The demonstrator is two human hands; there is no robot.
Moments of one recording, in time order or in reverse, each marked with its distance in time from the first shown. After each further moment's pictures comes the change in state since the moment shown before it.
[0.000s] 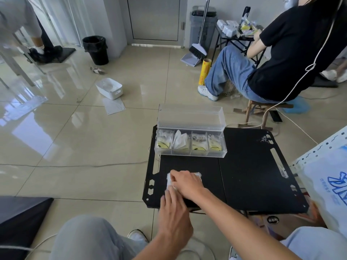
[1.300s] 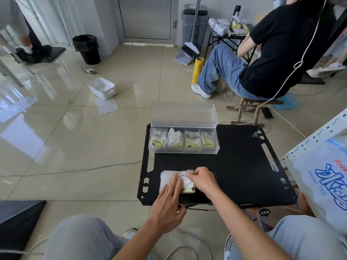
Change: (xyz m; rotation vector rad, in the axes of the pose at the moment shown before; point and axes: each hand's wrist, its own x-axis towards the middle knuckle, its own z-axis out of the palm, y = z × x) left_hand 0.035 -0.032 0.039 -0.325 0.047 0.290; right_hand -0.023 0.061 -0.004 0.577 0.152 0.521
